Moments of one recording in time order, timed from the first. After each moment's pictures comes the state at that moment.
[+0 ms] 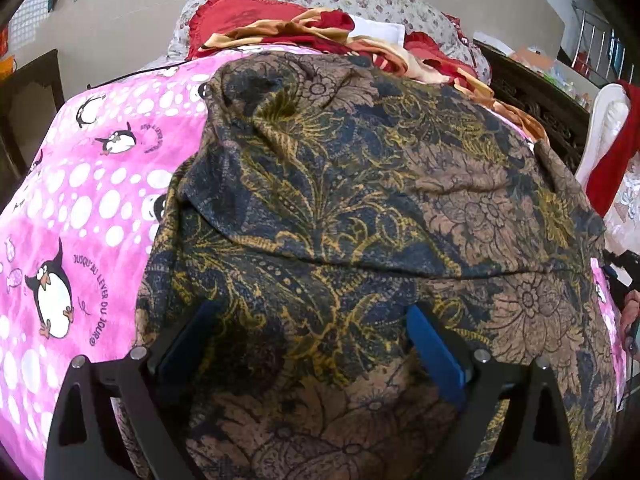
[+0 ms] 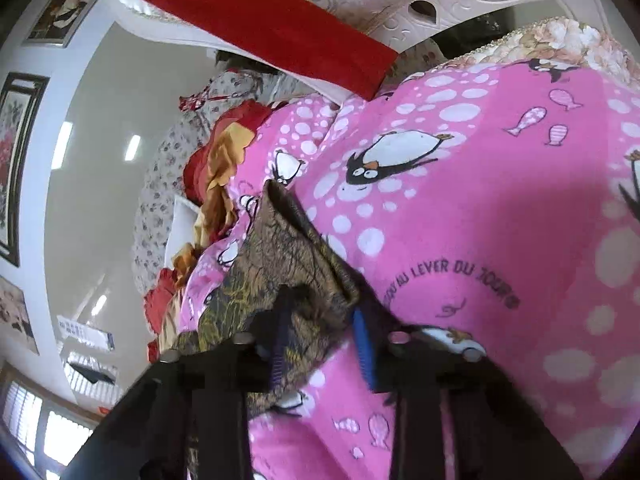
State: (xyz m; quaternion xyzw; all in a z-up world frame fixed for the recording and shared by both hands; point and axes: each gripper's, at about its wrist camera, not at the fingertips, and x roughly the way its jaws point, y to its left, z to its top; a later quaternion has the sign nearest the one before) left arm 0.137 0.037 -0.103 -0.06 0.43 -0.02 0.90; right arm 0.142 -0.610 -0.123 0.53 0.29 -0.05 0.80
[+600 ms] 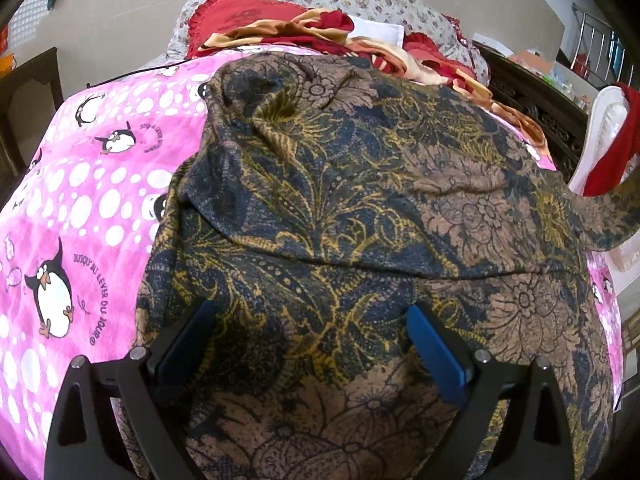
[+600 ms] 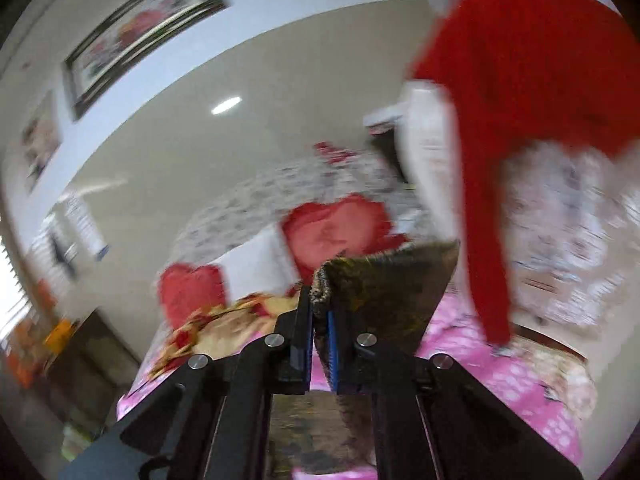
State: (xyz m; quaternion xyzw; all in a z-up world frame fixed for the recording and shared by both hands) left arm 0.137 0.037 -0.098 -0.07 0.43 -0.03 0.90; right arm 0.143 -0.523 0.201 0.21 0.19 0.04 0.96
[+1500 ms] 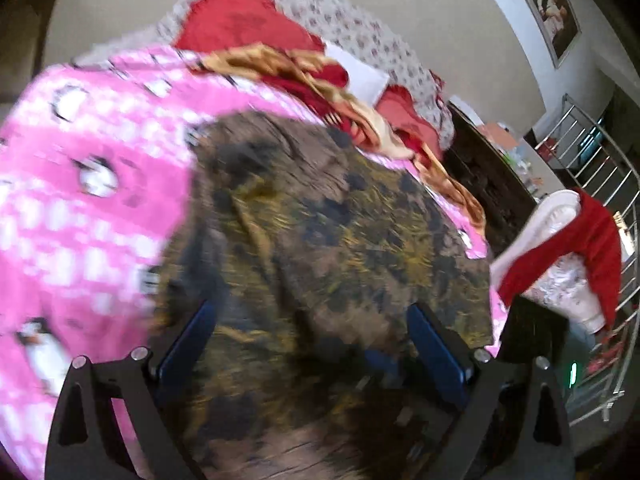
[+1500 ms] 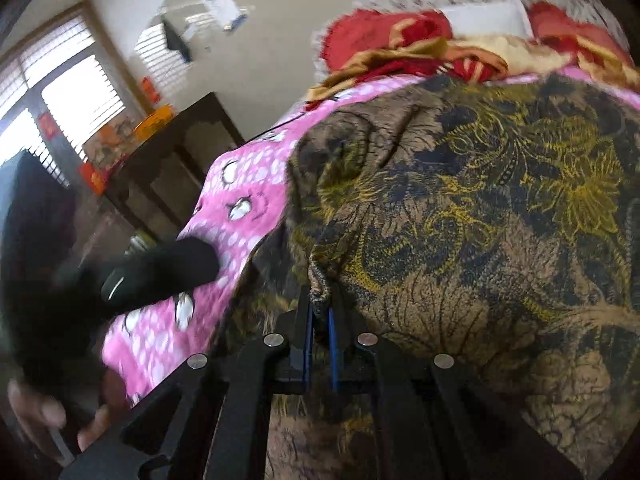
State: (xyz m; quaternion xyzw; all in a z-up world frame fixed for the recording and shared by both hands) left arm 0.176 0.084 -0.046 -0.24 0.42 -0.13 0.87; right arm 0.192 -0.078 -0.064 0.09 0.39 0.33 0.85
